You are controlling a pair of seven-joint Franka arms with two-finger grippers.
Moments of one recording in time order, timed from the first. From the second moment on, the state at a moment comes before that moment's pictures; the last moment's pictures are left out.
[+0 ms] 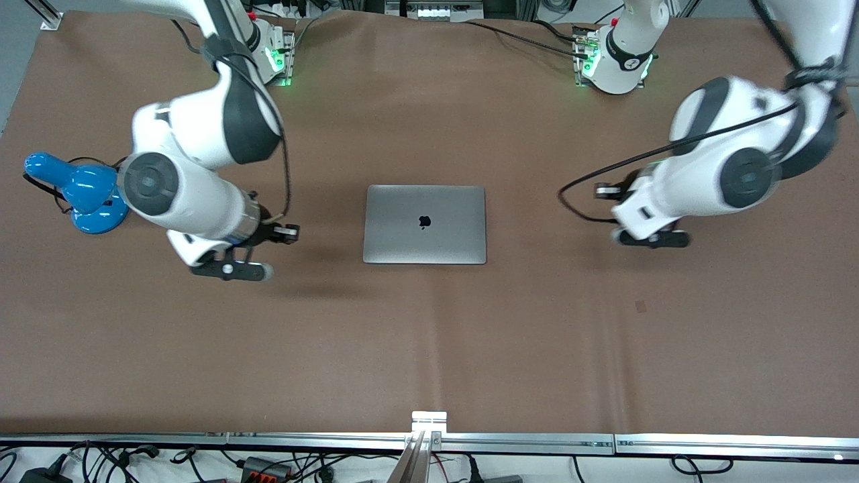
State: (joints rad) left arm 0.26 0.23 -0.49 -1.71 -0.04 1.57 -0.21; right arm 0.63 0.43 -0.39 -1.45 0.25 1.75 0.33
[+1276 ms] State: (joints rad) left arm 0.21 0.12 -0.24 -1.58 0.05 1.48 -0.10; right arm 0.08 0.28 -0.15 -1.36 0.10 1.68 0.03
